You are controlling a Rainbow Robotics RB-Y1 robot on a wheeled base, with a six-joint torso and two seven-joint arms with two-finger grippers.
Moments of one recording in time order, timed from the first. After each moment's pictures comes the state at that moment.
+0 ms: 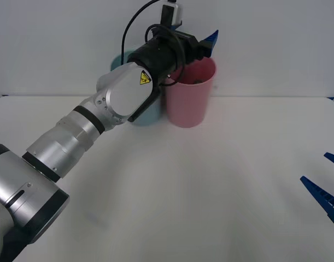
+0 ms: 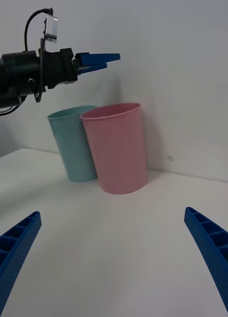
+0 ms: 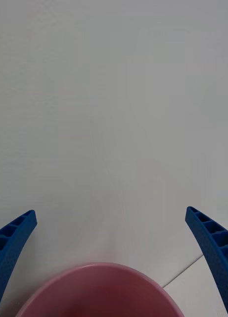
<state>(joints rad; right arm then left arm) 0.35 -0.40 -0.52 -1.66 0.96 -1.22 0.00 -0.98 0.24 -0.48 -1.04 -1.94 -0.09 1.04</state>
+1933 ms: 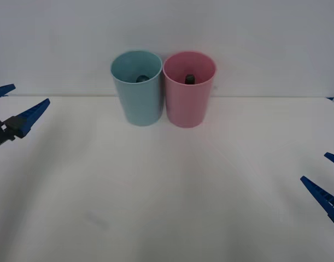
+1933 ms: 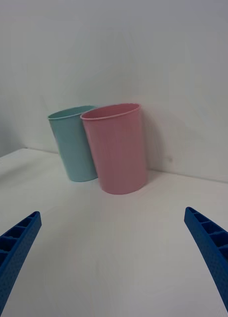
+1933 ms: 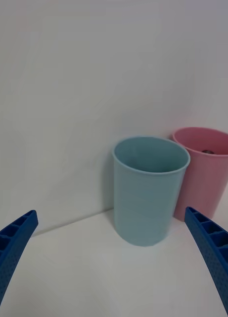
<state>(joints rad) 0.35 -0.40 -0.52 -1.66 0.96 -1.22 0.00 0.13 0.56 0.48 -1.98 -1.47 -0.83 0.64</state>
